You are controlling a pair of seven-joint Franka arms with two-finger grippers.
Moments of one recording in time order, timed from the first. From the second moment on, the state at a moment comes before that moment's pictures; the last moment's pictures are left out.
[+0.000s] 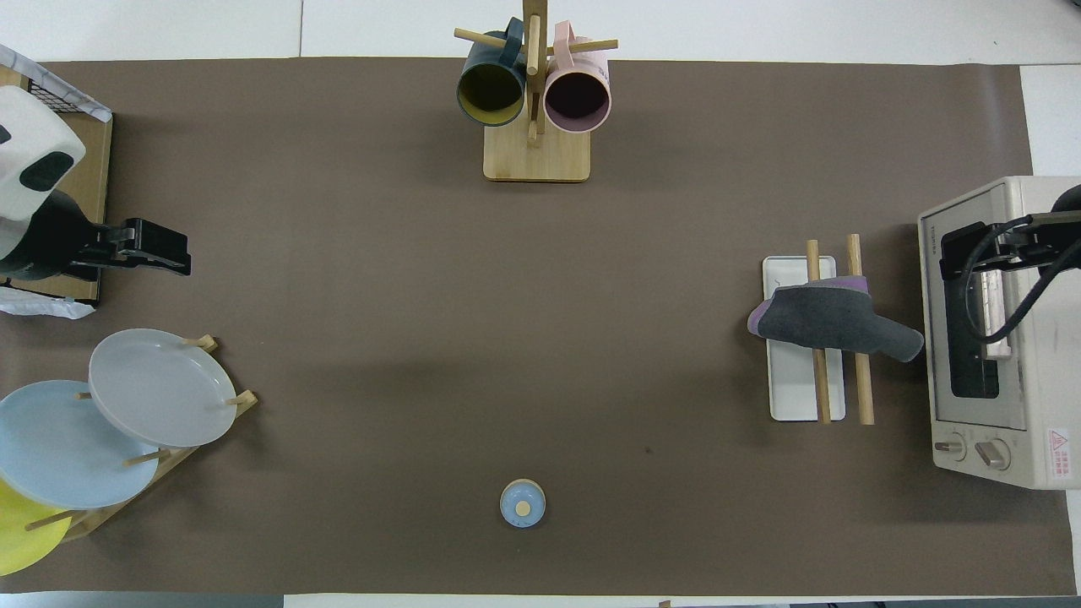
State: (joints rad) left arm -0.09 0.00 -0.04 -1.66 -0.02 1.62 -0.10; right arm 0.00 0.01 -0.05 -1.62 -0.04 1.57 -0.05
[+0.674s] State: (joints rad) left arm -0.09 0.00 -0.04 -1.66 -0.02 1.62 -0.10; right arm 0.01 0.00 -0.04 -1.59 -0.02 1.56 -0.05
